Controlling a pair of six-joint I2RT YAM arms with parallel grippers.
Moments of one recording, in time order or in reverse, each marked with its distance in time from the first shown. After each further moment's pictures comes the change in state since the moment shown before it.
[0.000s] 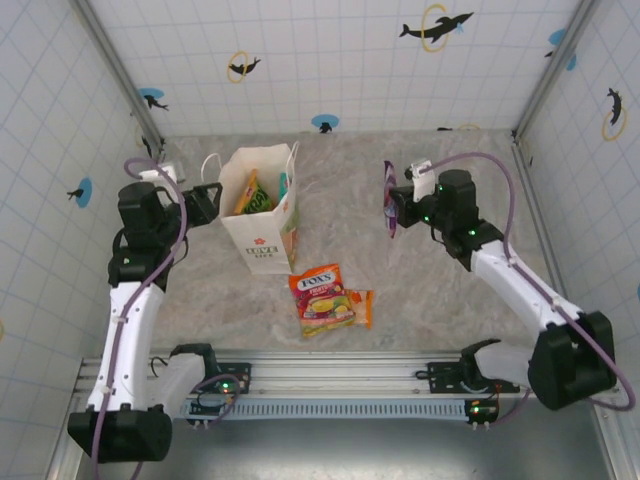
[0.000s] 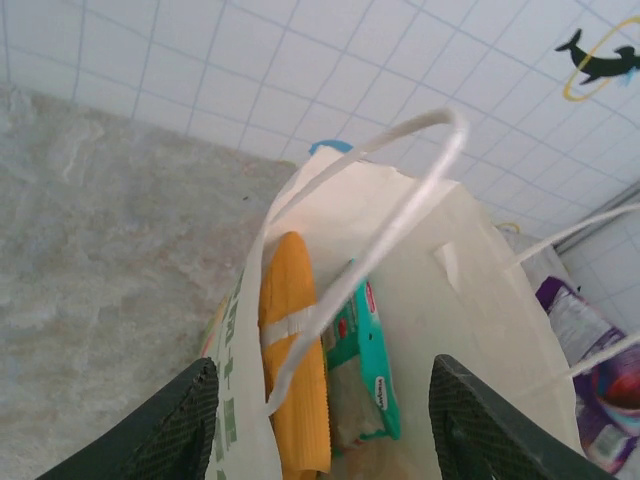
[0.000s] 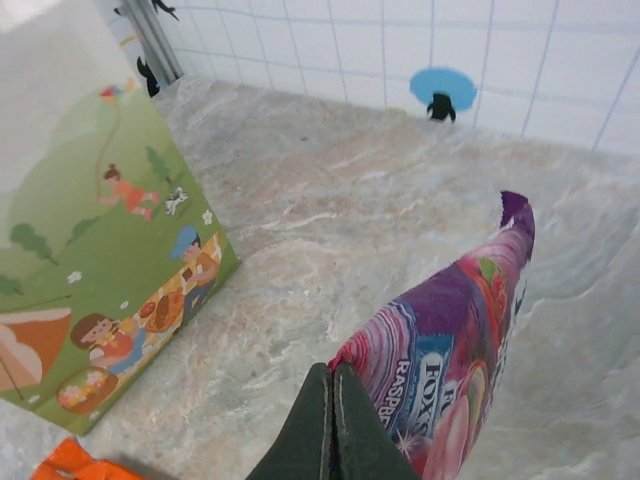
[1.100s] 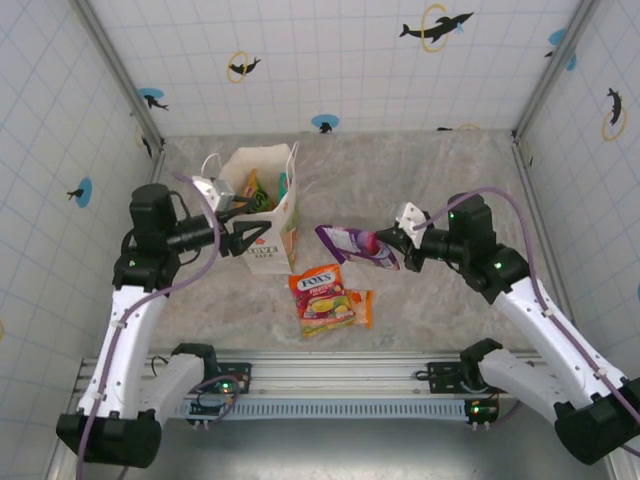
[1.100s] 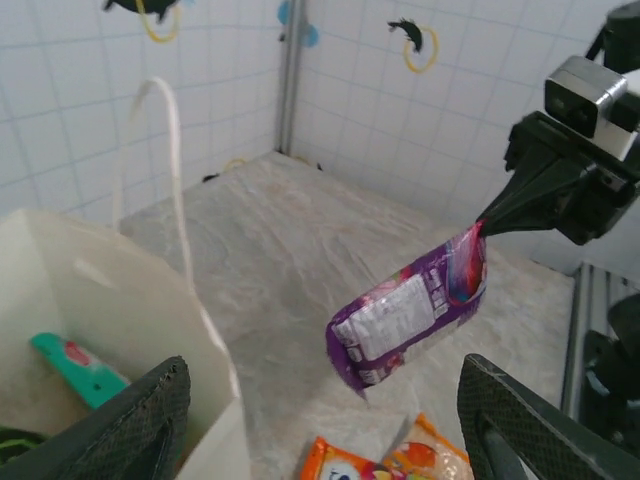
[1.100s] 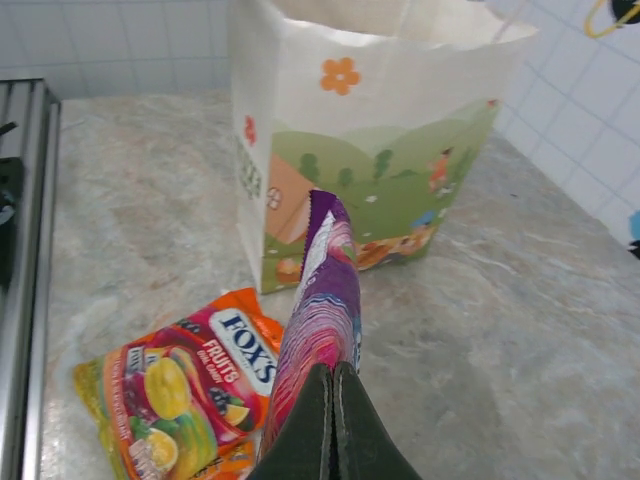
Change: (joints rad) left arm -0.148 0.002 0.018 -0.045 0.608 0.536; right arm 0.137 -0.269 0.001 -0.350 -0.307 -0.447
